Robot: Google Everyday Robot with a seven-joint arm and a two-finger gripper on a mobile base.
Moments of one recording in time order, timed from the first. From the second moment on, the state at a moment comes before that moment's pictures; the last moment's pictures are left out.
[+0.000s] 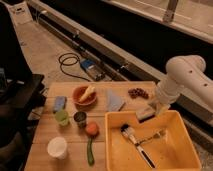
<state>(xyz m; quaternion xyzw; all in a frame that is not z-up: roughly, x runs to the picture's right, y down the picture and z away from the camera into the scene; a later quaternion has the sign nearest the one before) 0.248 0.097 0.679 -0.32 -0.13 -0.10 0.93</state>
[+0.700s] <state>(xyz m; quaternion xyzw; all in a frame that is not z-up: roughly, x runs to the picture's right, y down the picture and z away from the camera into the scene) 0.250 0.102 0.683 -0.32 -0.12 -0.09 0.93</state>
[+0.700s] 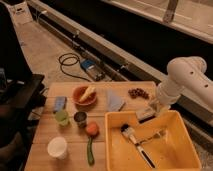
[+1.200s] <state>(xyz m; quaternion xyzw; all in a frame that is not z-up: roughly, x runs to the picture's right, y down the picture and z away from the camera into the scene) 0.300 0.185 0.700 -0.39 -0.08 -0.01 0.92</state>
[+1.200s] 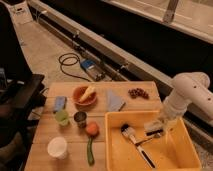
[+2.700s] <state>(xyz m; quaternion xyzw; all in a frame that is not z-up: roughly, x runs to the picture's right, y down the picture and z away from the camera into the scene) 0.324 0.264 0.683 -0.43 -0.06 0.09 0.90</state>
